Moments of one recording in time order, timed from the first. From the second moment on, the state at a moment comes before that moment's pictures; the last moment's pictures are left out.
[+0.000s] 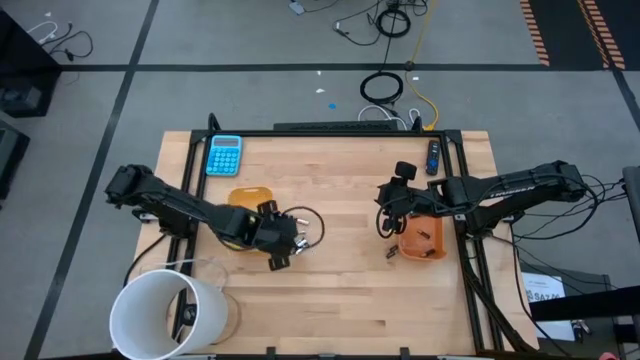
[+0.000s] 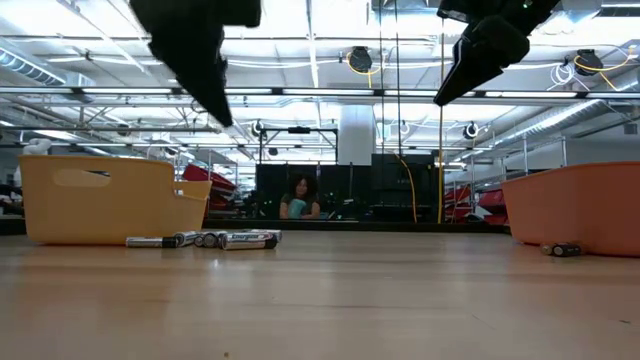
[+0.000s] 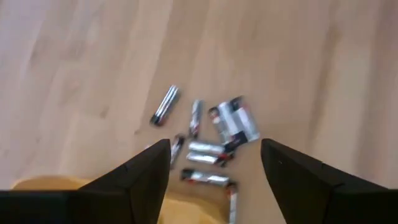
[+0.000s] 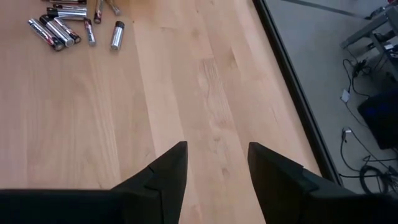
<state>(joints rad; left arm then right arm) -0.30 1.55 1.16 -0.80 -0.35 -0.44 0.11 1.17 0.93 -0.64 0.52 0.07</state>
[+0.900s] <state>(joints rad) -0.37 1.72 1.21 -1.14 -0.37 -0.53 0.11 1.17 0.93 -0.62 0.52 0.07</state>
